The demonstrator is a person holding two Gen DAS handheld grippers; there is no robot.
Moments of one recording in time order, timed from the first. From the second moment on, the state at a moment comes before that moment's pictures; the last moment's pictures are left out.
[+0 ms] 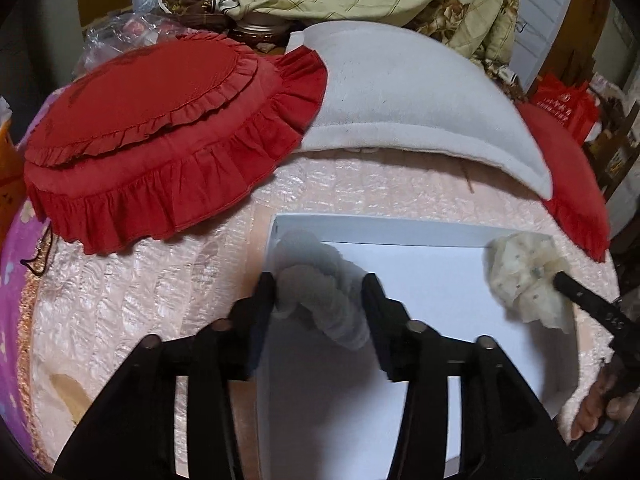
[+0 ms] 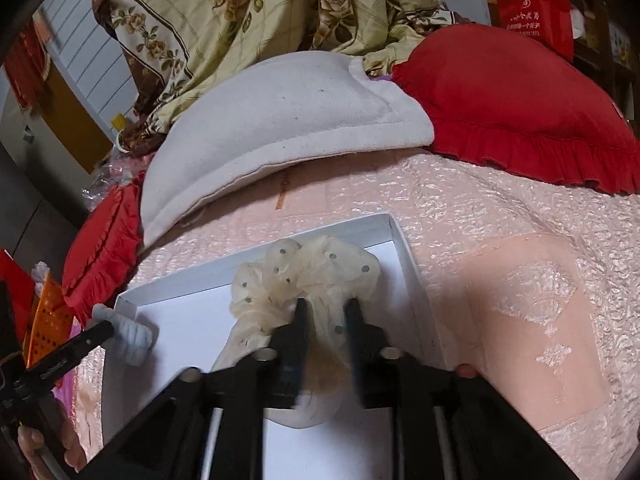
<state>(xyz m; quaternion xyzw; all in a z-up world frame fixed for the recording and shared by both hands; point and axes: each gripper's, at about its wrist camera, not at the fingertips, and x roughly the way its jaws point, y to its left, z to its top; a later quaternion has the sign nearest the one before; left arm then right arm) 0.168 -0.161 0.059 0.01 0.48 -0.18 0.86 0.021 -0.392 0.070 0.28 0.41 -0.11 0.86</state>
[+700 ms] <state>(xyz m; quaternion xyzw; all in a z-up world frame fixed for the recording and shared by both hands) 0.032 -0.096 0.132 -0.01 0.44 -0.19 0.88 -0.097 -0.350 0.117 0.23 0.40 -0.08 0.88</state>
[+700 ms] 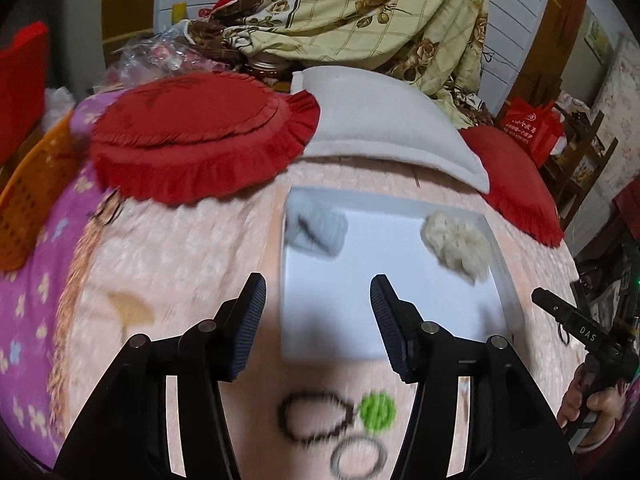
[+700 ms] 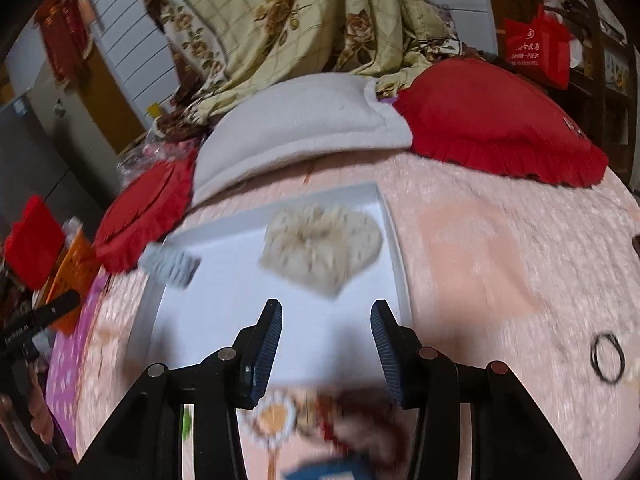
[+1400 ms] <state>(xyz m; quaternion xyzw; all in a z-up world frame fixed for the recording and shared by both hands) -0.088 -0.094 0.033 0.00 0.50 -0.20 0.84 -0.212 -0.309 0.068 0.21 0.42 -0.06 0.88</state>
